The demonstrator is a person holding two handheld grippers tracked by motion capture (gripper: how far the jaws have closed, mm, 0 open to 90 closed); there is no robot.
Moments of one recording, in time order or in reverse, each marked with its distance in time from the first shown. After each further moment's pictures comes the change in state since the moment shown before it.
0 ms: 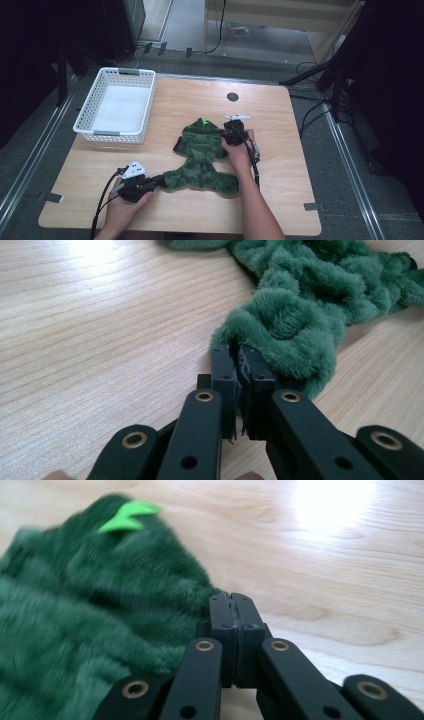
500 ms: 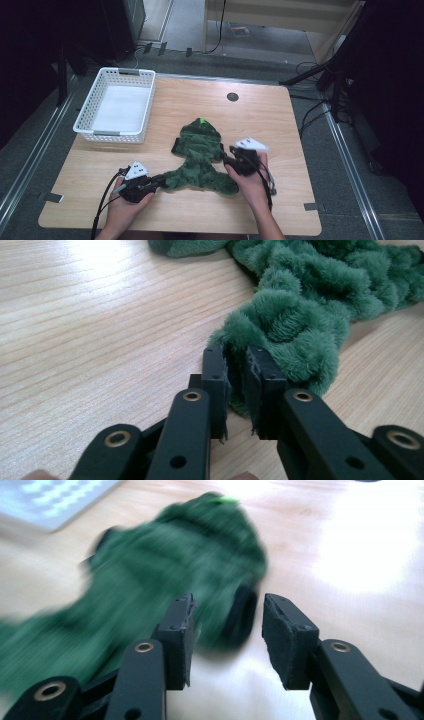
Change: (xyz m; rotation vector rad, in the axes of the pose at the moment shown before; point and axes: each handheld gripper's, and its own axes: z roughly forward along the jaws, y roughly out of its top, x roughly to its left) left arm -0.004 0.000 0.002 0.000 0.021 0.016; right arm 0.016 -0.048 -0.083 -0.139 0.137 -0.098
